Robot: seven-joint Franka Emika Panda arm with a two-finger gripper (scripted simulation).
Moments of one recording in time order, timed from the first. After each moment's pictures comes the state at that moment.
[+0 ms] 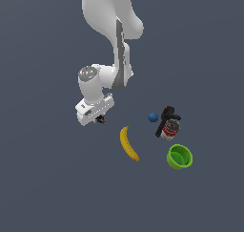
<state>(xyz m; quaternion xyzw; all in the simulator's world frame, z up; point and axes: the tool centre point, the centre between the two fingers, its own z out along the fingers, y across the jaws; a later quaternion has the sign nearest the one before) -0.083 -0.125 0.052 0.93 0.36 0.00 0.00</state>
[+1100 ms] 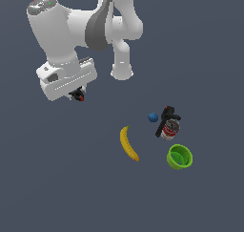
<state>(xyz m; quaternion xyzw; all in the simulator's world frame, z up) -0.065 -0.185 0.247 0.93 0.36 0.00 0.00</state>
